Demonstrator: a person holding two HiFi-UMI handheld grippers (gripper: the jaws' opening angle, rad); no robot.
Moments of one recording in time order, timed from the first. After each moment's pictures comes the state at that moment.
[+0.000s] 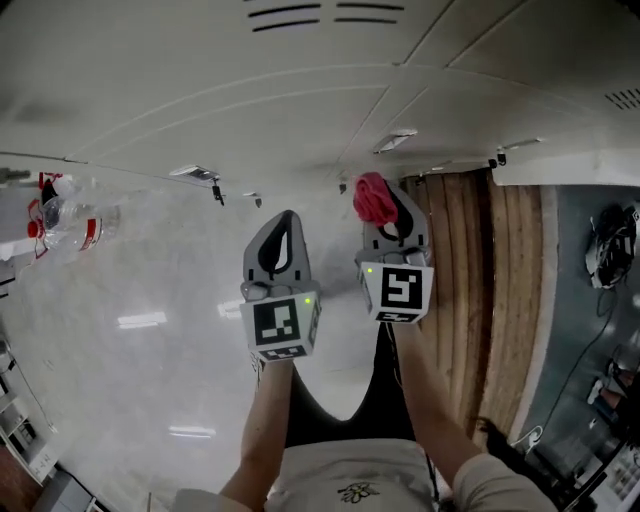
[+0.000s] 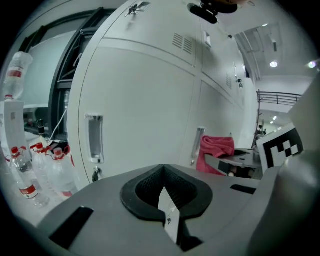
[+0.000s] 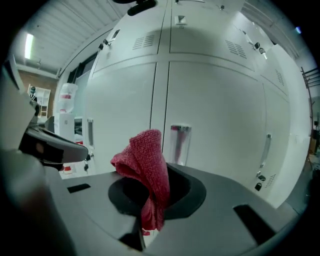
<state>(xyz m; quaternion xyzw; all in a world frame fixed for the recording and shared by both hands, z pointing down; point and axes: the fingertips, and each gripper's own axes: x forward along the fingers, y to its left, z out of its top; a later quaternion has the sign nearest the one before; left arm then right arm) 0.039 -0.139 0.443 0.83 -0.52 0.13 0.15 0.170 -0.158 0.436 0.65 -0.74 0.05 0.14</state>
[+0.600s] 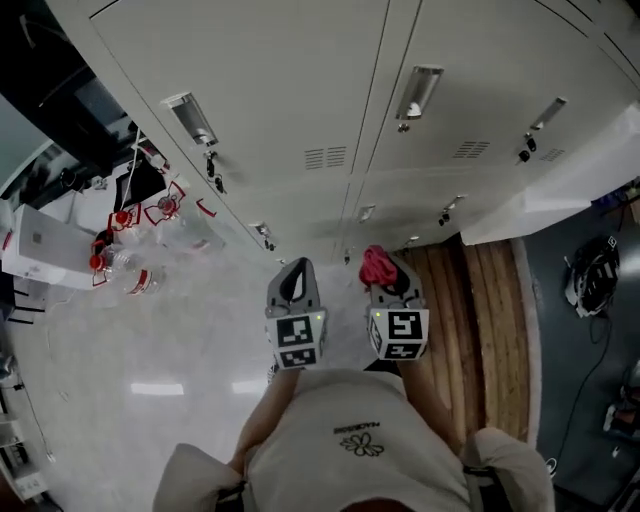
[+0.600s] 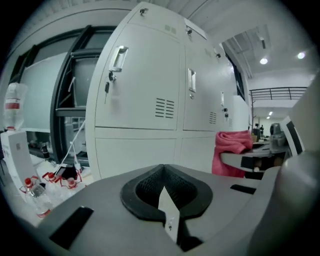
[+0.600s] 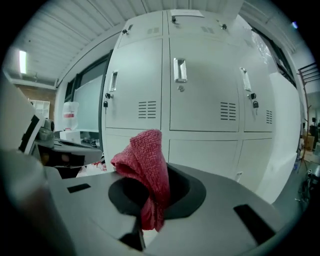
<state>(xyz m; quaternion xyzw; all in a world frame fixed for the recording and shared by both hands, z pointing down) 0.017 -0.070 0.242 0.84 -0.51 0.13 0.09 0.155 -0.047 0.230 0.65 -0.74 0.08 0.13</state>
